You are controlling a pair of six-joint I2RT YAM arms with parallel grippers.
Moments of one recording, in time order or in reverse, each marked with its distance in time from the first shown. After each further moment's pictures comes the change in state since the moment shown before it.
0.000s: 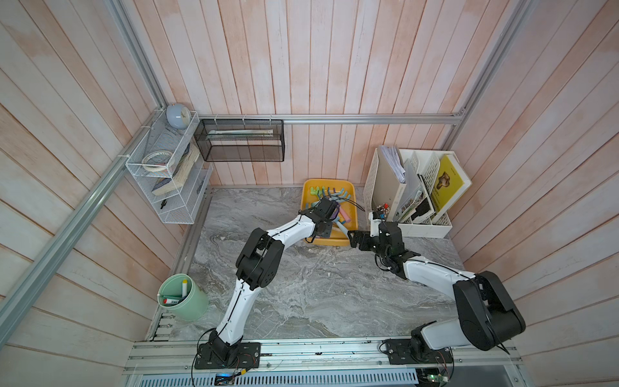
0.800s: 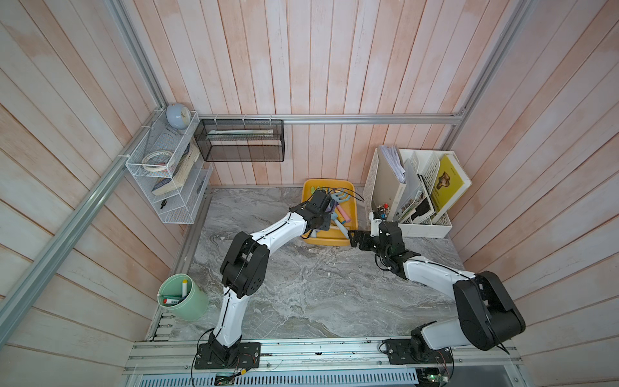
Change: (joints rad) left arm 0.025 -0.209 -0.140 0.067 0.074 -0.022; right arm -0.004 0.000 0.000 0.003 -0.001 0.018
